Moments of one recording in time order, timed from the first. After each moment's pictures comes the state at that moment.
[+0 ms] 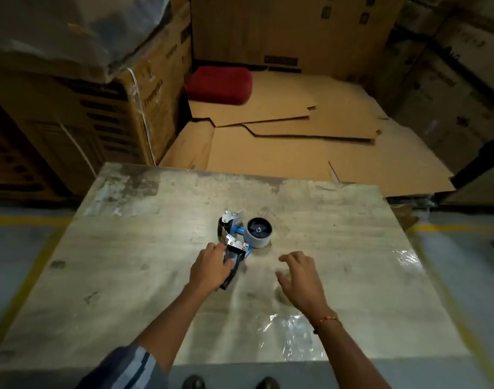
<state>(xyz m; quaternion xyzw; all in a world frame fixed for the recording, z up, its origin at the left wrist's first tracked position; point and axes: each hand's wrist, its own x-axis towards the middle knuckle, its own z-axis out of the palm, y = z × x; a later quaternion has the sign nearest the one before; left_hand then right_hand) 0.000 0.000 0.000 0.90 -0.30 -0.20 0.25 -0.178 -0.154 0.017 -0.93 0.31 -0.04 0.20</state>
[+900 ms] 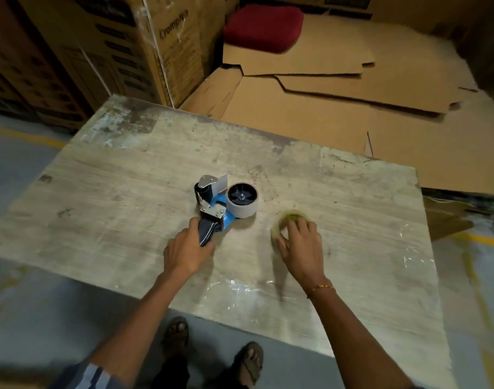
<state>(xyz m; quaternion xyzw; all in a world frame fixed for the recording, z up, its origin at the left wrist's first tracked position) -0.105 -0.039 -0.038 0.96 -0.10 -0.14 0.22 -0.215 -0.277 -0.032 -0.97 0.19 -0.05 0.12</state>
